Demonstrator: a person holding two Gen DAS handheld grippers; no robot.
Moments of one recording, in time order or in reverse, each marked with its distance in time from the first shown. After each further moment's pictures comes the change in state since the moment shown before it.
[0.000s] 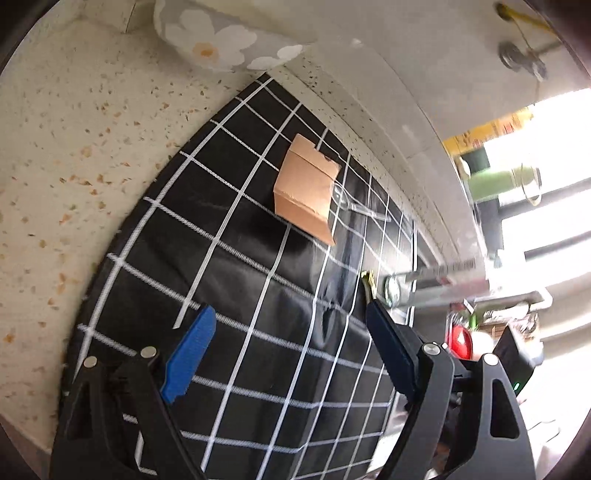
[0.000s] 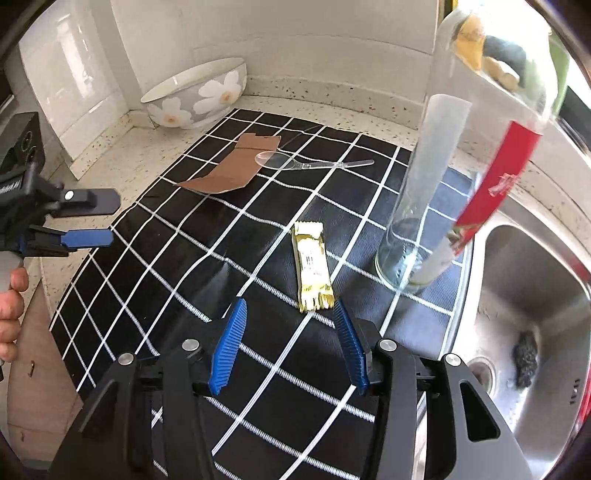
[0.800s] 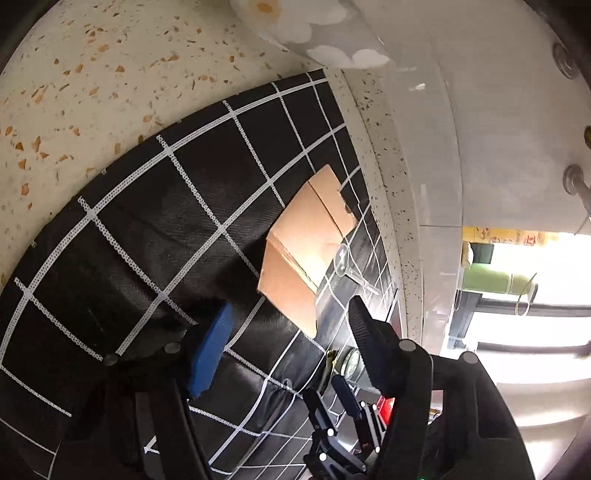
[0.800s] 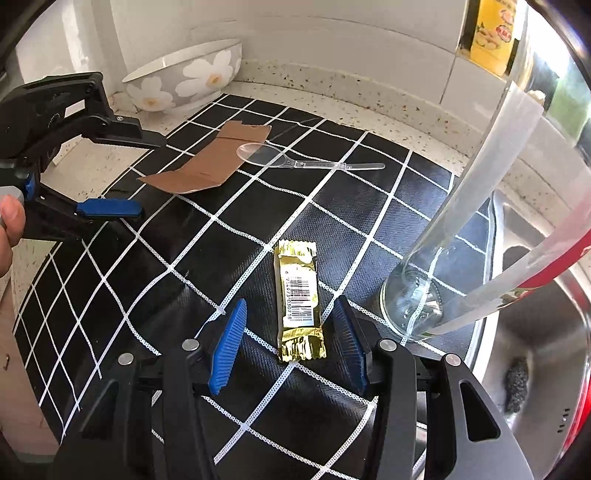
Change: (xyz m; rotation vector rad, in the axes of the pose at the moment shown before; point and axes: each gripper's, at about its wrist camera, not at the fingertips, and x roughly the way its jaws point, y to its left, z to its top) left arm 0.052 0.015 0.046 -0.369 -0.001 -0.133; right arm 0.047 -0.004 0.016 -0.065 0.015 -0.058
